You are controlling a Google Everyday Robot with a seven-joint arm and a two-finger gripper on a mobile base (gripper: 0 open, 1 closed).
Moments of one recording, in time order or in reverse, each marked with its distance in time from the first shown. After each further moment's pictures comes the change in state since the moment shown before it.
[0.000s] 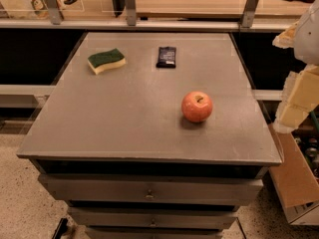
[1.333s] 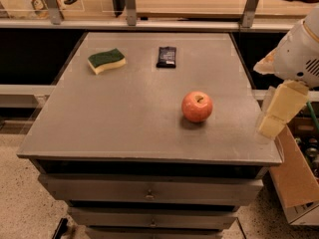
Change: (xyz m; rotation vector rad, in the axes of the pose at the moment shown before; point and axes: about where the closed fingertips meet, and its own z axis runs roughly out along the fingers) arm -0.014 0.018 0.042 -0.182 -0.107 0.081
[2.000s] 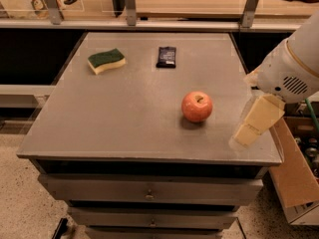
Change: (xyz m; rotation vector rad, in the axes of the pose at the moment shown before) arm -0.014 0.010 0.029 -0.002 -0.080 0.110
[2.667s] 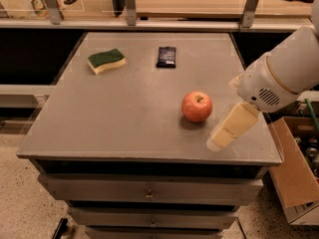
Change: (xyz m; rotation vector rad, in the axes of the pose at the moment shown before) arm -0.019 -0.003 0.035 0.028 -0.099 0.028
